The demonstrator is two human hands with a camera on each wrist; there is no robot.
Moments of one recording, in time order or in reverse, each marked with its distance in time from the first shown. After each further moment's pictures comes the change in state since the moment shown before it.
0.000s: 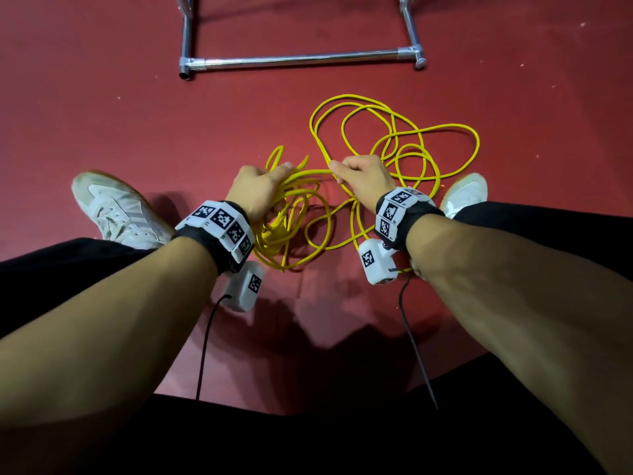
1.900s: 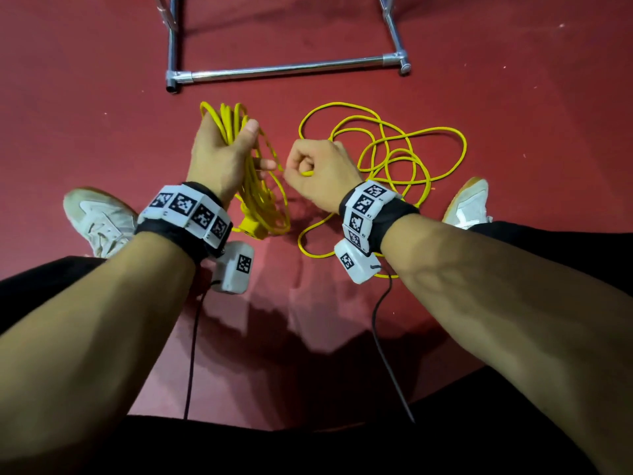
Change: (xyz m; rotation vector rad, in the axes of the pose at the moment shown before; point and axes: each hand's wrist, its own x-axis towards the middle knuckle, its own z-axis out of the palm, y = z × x) left_hand 0.014 0.036 -0.024 -0.345 0.088 0.377; right_hand -0.001 -0.064 0.014 -0.215 0.038 -0.305
